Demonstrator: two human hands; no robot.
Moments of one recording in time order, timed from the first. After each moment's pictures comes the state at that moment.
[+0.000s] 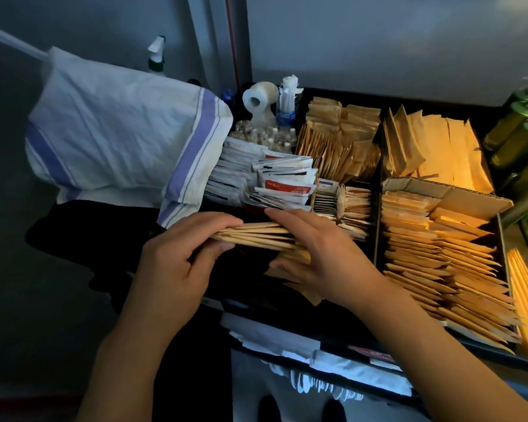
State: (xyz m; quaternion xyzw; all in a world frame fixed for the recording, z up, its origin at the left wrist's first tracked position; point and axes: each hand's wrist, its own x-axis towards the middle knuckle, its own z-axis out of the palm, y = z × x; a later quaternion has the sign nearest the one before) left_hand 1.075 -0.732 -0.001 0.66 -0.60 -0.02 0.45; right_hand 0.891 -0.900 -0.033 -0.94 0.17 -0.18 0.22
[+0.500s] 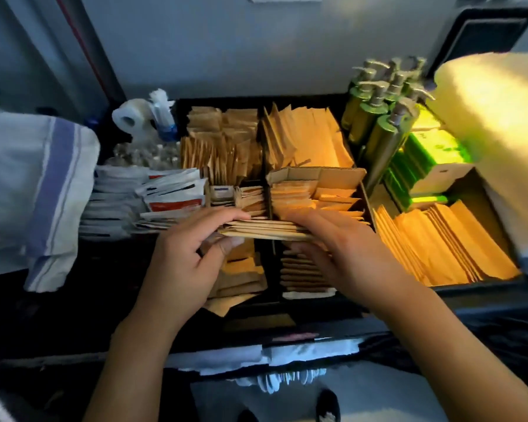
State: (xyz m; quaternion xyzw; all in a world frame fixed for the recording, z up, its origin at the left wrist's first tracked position) left_hand 0.986 -0.839 -0.009 0.54 -0.68 -0.15 0.46; right_hand 0.737 -0.908 -0.002 -0.91 0.34 -0.22 0.10
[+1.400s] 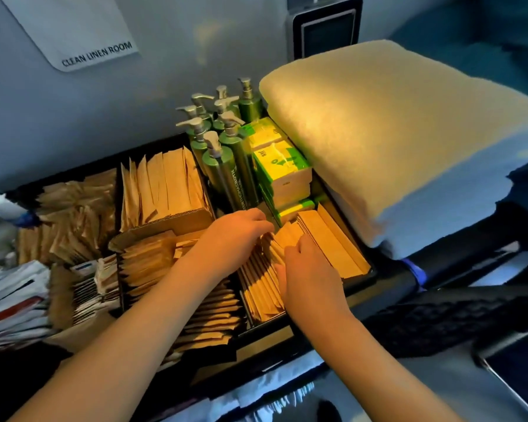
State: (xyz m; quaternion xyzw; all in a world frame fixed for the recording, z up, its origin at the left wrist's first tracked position) left_hand 0.730 -1.034 -0.032 0.39 -0.92 0.04 0.07; right_hand 0.578 -0.941 -0.072 -0.70 0.69 -0.16 0.12
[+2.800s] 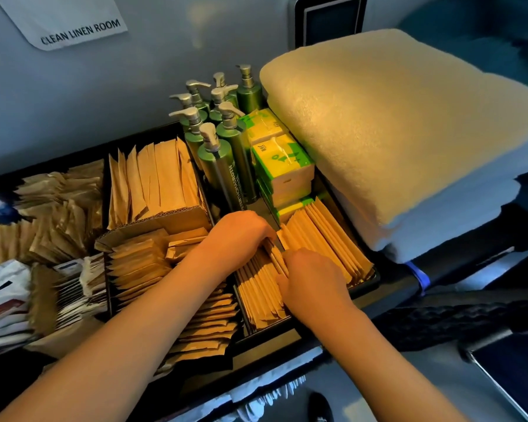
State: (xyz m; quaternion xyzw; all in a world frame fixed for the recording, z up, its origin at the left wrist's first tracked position) left_hand 0.716 -1.065 -0.057 0.40 -0.92 0.02 -0.06; right_hand 0.568 -0.958 -0.078 -0.71 0.67 -0.13 0.15
